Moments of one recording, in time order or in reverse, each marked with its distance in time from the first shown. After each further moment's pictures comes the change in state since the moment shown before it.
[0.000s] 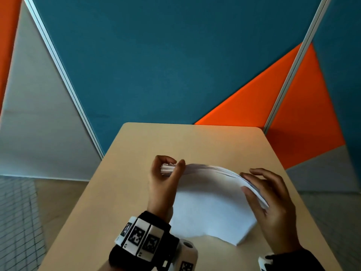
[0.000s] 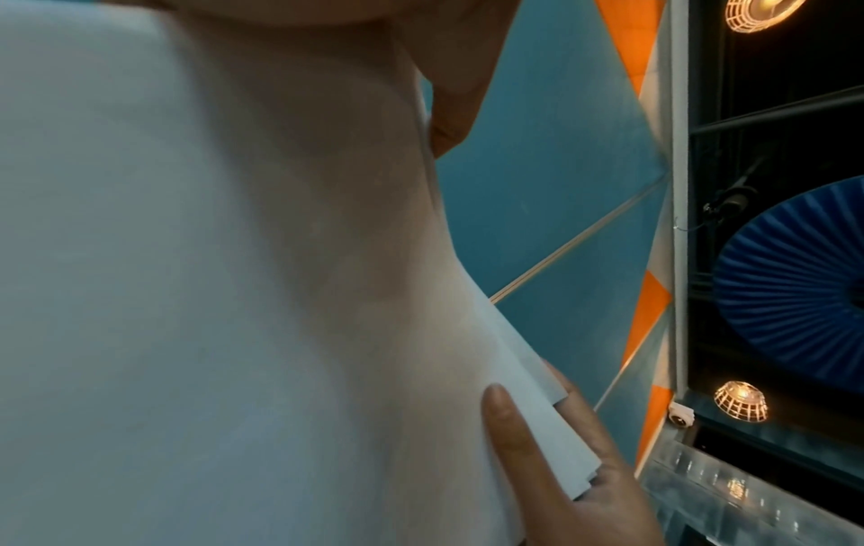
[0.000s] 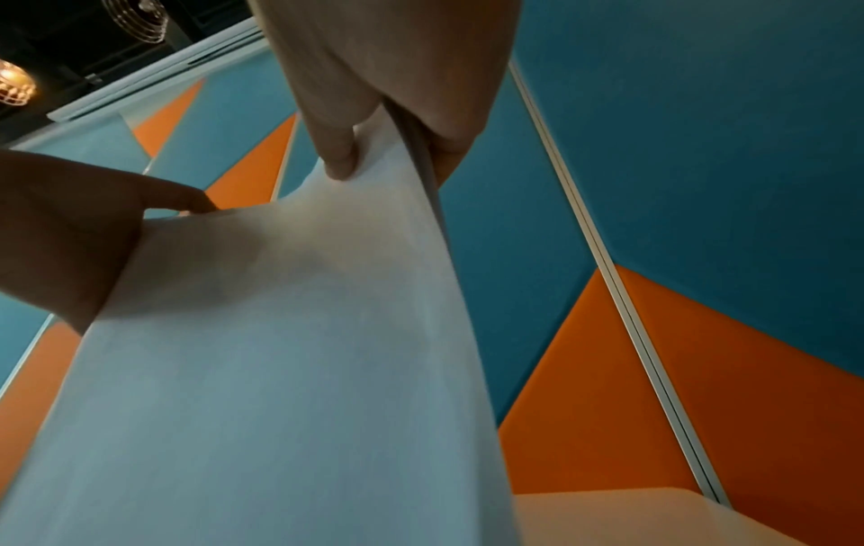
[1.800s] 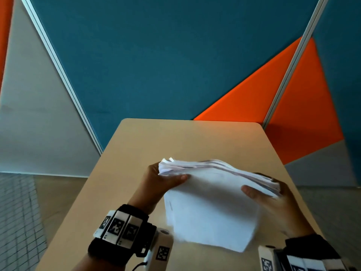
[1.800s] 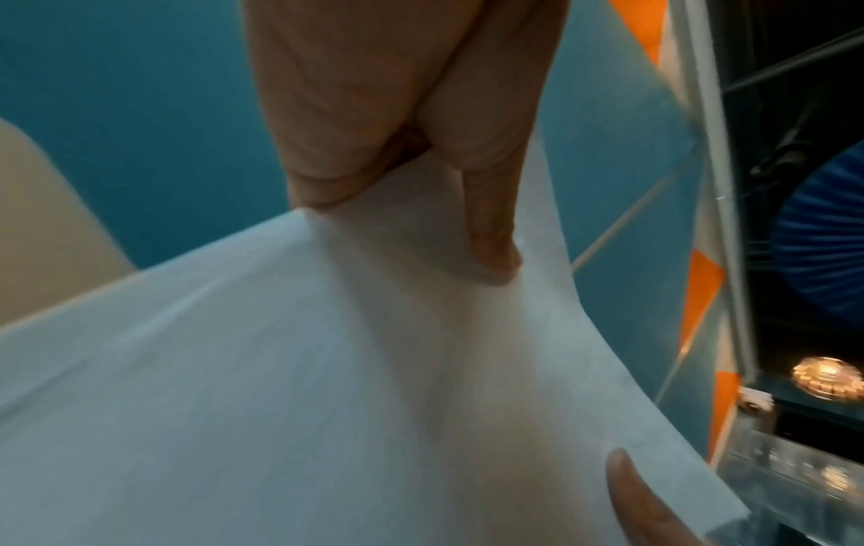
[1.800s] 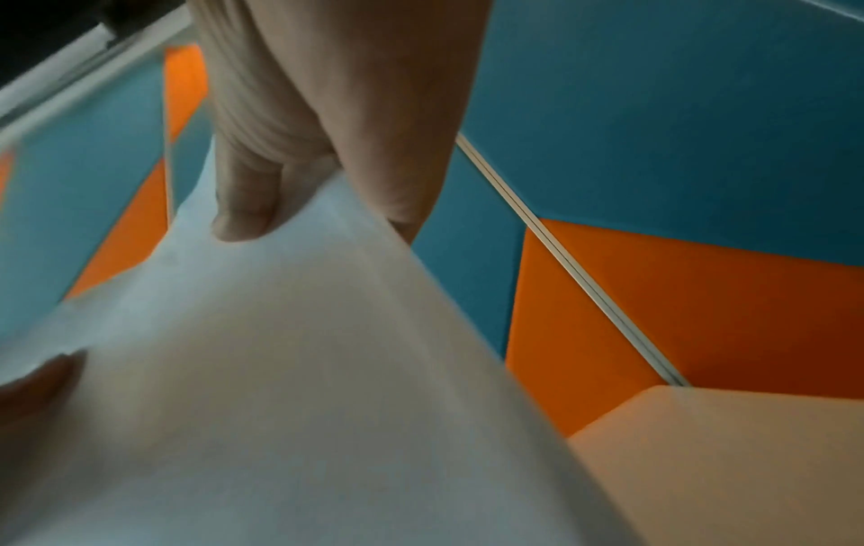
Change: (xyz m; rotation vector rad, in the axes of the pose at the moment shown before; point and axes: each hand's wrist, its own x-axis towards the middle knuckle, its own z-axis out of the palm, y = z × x) left_hand 0.005 0.000 -0.034 0.102 -0.385 -0.161; right_hand 0.005 0.016 -0.016 0.749 -0.271 0.455
